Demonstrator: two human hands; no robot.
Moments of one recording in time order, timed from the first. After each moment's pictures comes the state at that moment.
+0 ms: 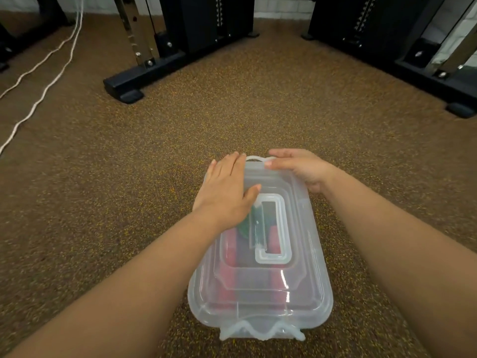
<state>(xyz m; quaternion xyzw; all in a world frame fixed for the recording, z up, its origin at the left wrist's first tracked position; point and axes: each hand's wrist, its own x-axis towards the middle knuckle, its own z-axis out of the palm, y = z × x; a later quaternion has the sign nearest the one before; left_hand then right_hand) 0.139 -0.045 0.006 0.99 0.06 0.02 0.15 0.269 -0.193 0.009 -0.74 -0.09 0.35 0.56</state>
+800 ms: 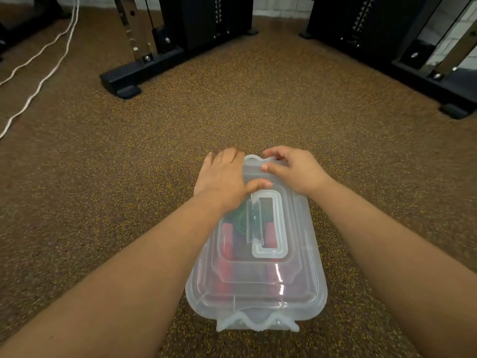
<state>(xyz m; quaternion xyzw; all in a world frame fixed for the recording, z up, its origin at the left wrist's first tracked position) 0.158 -0.043 0.011 0.99 0.07 0.00 0.08 0.248 -0.196 0.006 -0.89 -0.26 0.11 0.35</state>
